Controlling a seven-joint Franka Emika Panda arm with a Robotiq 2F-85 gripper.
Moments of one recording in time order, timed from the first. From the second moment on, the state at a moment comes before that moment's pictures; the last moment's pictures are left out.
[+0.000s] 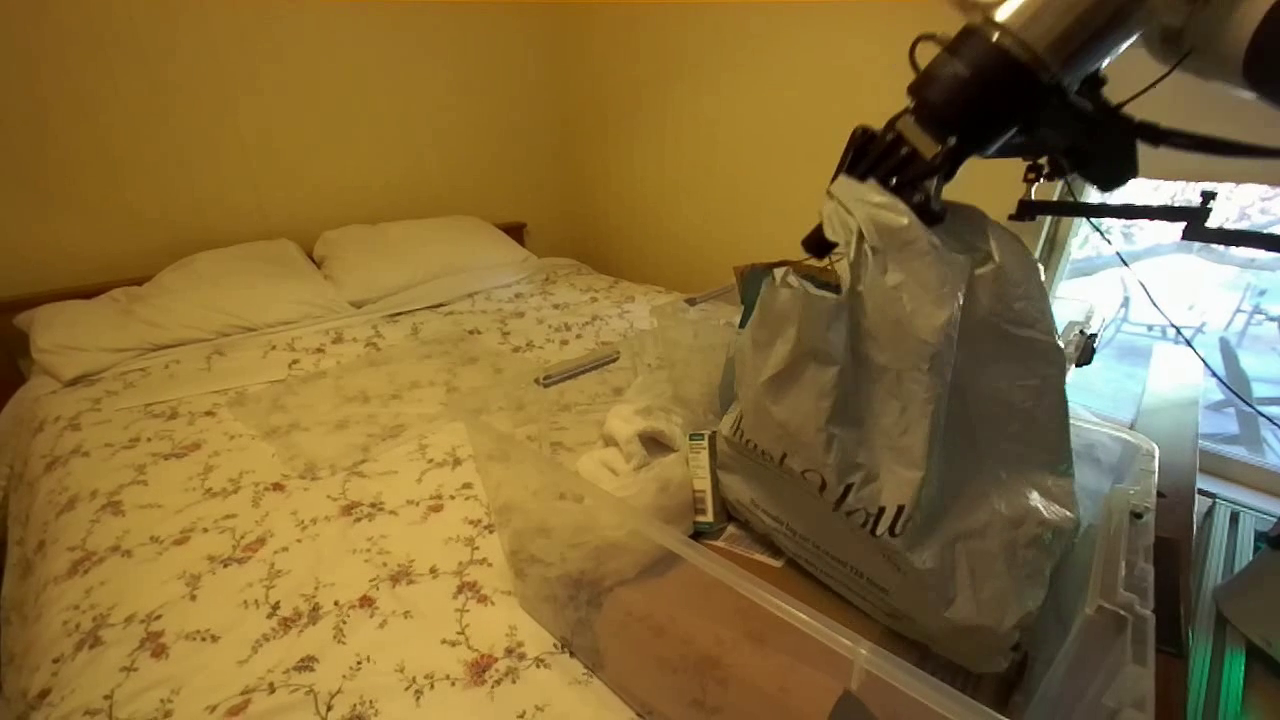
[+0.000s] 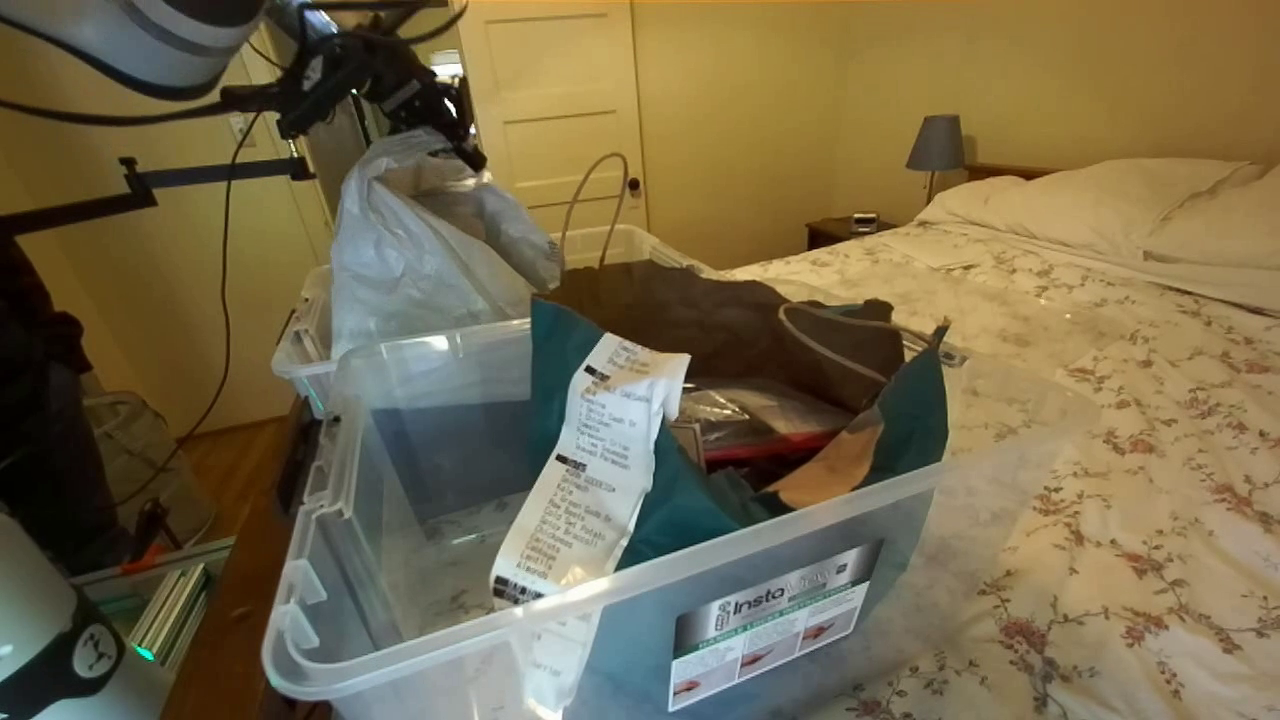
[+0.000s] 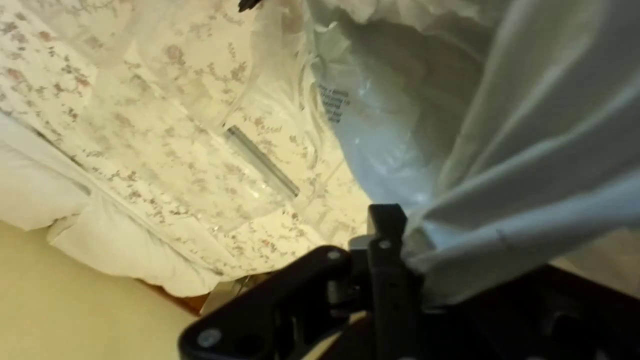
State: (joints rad) arm 0.37 -0.50 0.37 -2.49 -0.16 2.66 -0.13
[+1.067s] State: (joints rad) arm 0.25 -0.70 0.36 -2.20 -0.16 2.30 -0.07
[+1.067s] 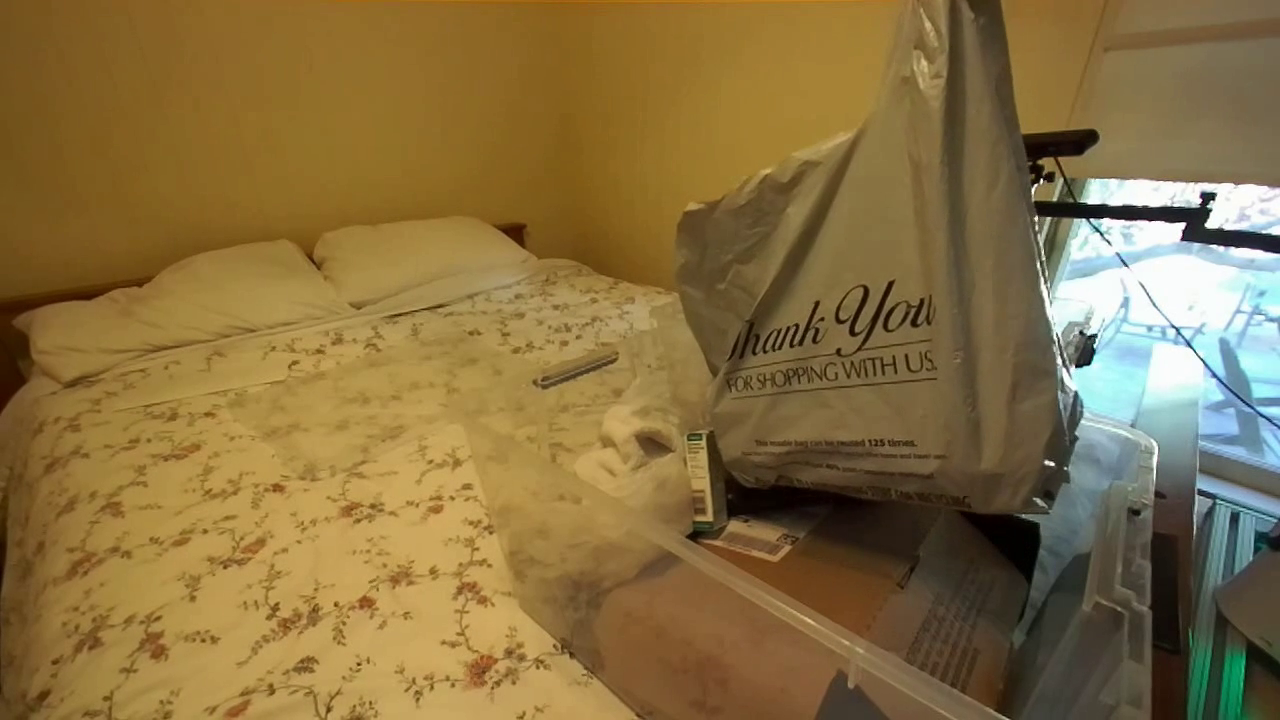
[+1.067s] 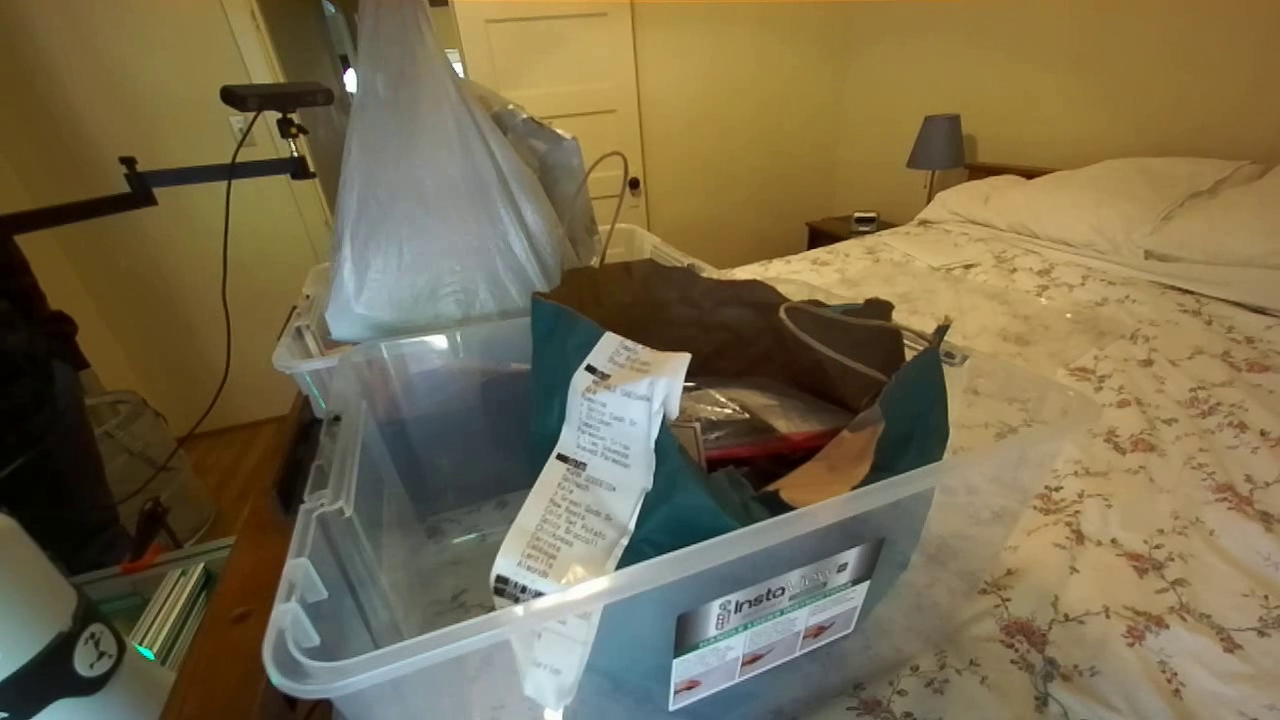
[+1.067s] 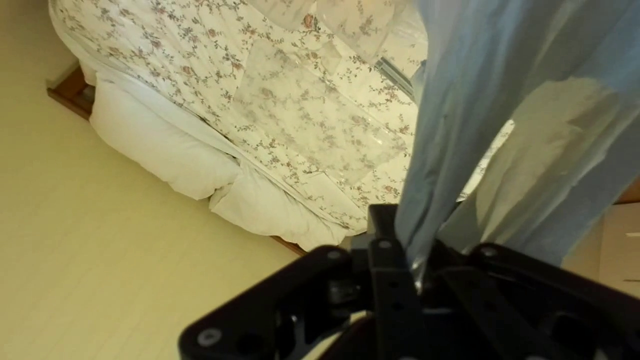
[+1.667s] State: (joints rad) arm 0.19 -0.62 0.43 -2.10 -0.25 2.35 0.02
